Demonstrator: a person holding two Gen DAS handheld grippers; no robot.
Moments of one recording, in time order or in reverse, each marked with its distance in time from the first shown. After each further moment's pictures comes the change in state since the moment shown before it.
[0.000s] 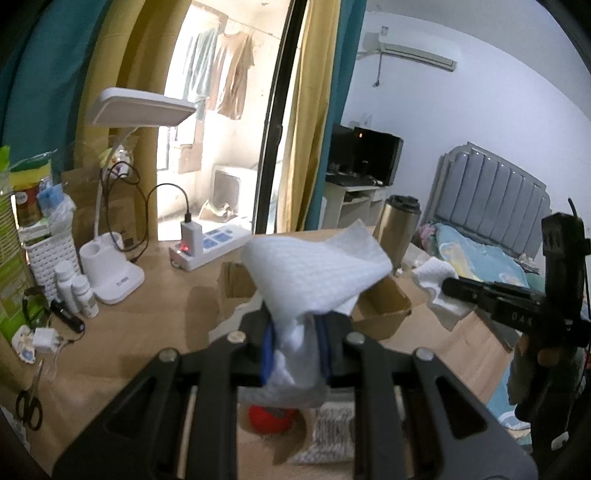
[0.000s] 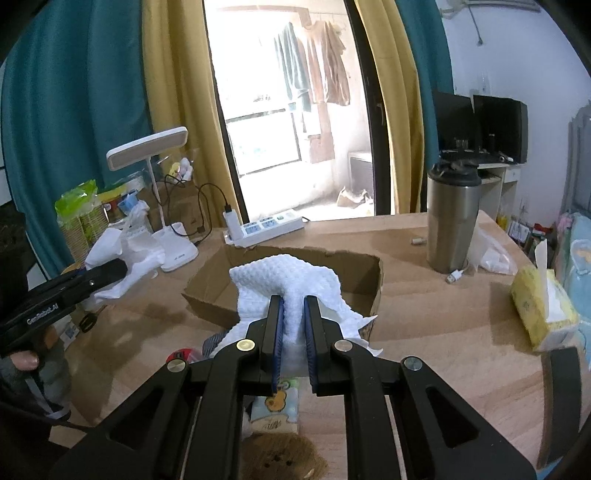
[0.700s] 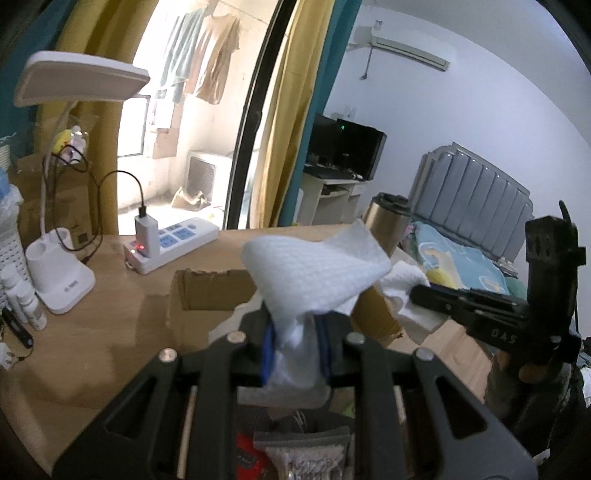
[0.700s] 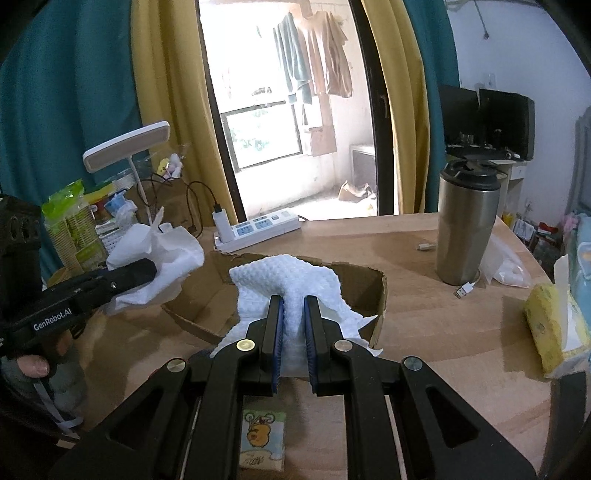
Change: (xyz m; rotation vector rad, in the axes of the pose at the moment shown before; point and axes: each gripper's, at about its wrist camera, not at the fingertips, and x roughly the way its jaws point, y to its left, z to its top) left arm 0.068 -0.004 0.018 -0.037 0.046 -0.113; right arm 0.044 -0.013 0.019 0.001 0.035 0.011
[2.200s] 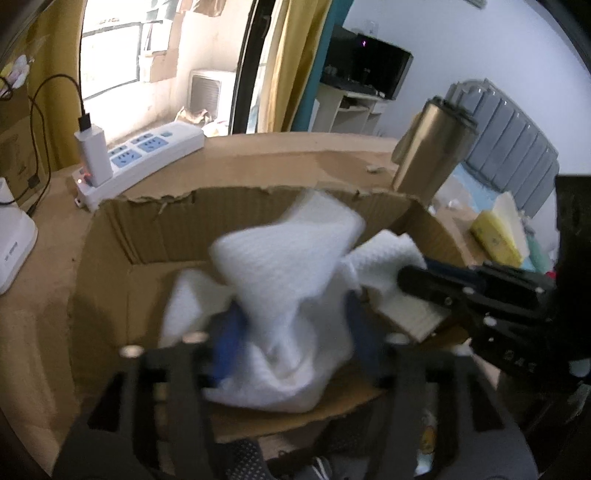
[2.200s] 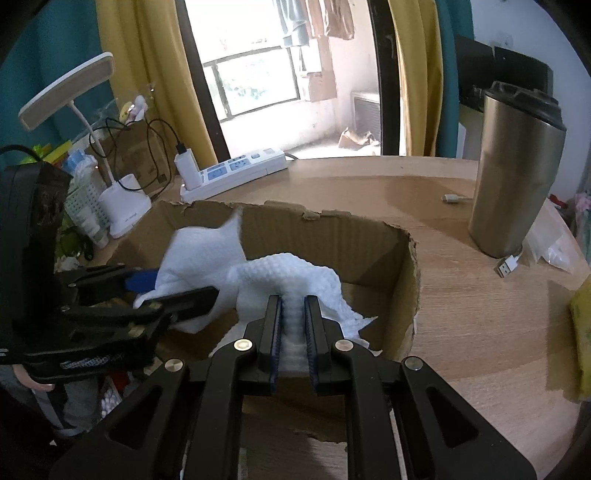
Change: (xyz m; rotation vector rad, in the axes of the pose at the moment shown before) left arm 0.142 0.006 -0.020 -0.026 0.358 0.051; right arm 0.102 -0.024 -0.009 0.004 0.222 -0.006
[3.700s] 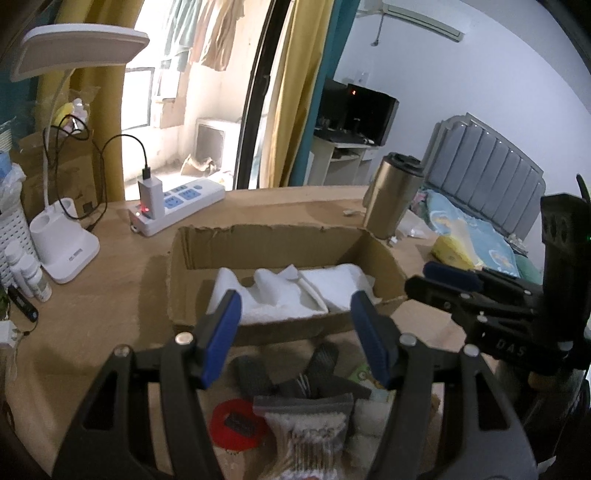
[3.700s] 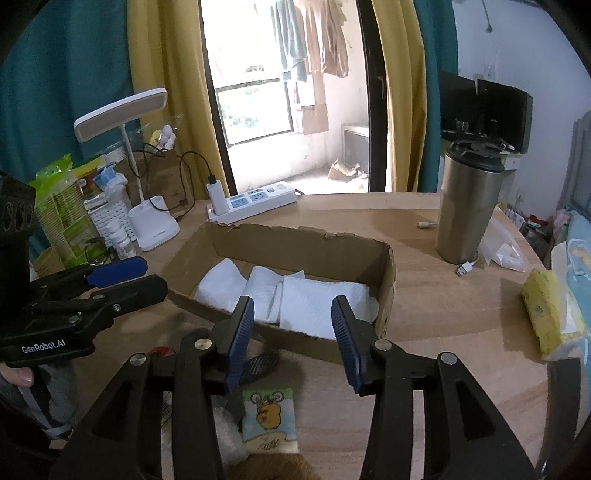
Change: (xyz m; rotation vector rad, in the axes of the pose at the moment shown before) left arm -0.125 -0.005 -0.039 0.019 -0.208 -0.001; right arm -0.091 0.046 -0.026 -0.020 -0.133 -0.059
